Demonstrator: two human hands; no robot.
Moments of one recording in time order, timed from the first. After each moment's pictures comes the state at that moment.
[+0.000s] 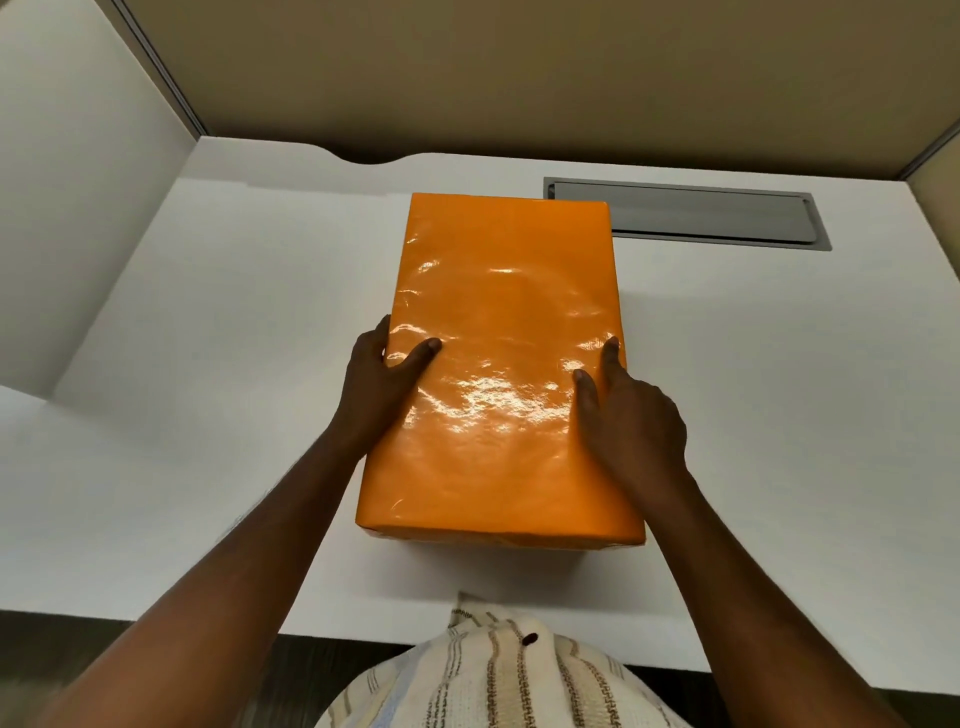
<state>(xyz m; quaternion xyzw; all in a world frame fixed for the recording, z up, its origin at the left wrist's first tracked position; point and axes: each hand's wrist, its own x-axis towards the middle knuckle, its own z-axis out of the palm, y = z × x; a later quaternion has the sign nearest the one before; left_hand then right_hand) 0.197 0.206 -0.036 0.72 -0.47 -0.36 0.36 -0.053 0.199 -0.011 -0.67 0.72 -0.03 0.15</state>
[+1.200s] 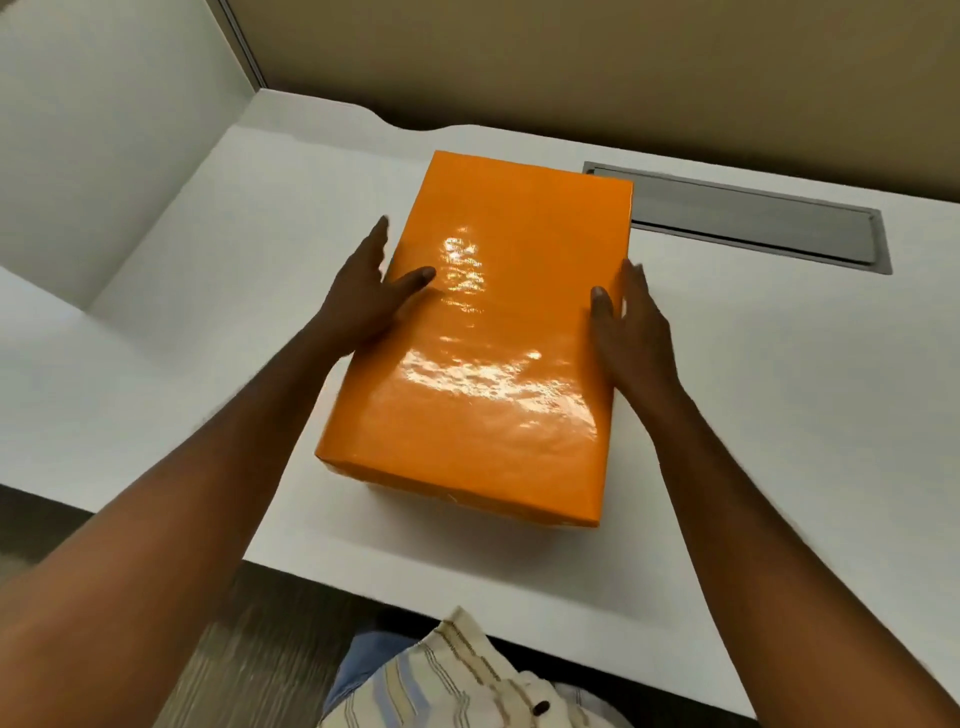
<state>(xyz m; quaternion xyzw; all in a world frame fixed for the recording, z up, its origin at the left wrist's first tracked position) 0.193 0.178 -0.012 0.76 -0.46 -0.31 0.33 -0.074 0.128 -0.023 -0.66 0.62 -0.24 0.35</state>
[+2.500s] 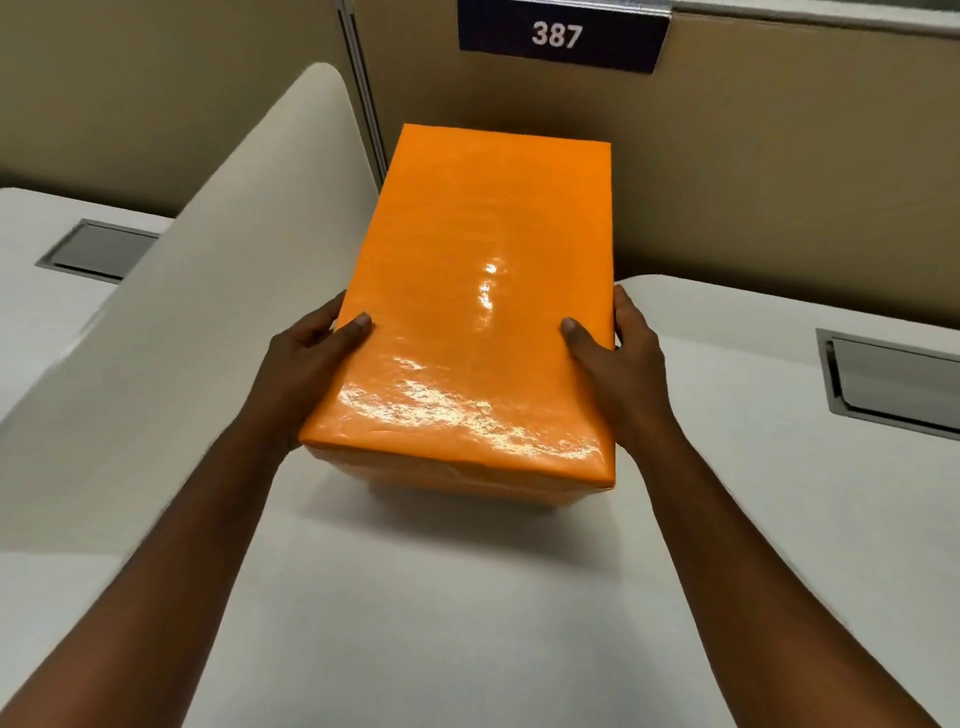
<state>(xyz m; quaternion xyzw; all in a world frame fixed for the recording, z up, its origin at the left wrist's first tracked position) 0.582 0.073 0.004 0.74 -0.31 -0.37 0.48 0.332 -0.031 -0.018 -0.59 0.56 -0.34 0.46</state>
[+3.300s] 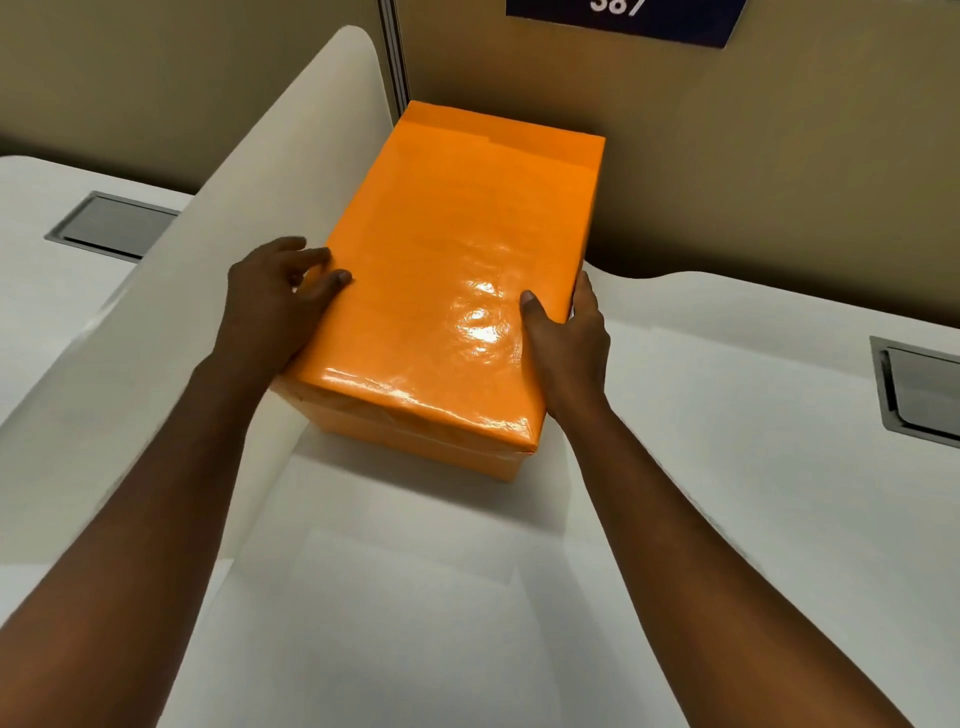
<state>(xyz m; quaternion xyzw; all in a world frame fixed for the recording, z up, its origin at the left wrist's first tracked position) 0.666 0.037 -0.013 0.82 -0.48 -0.09 0.29 0.429 -0.043 -0.048 -0.54 0.60 -0.37 0.46</state>
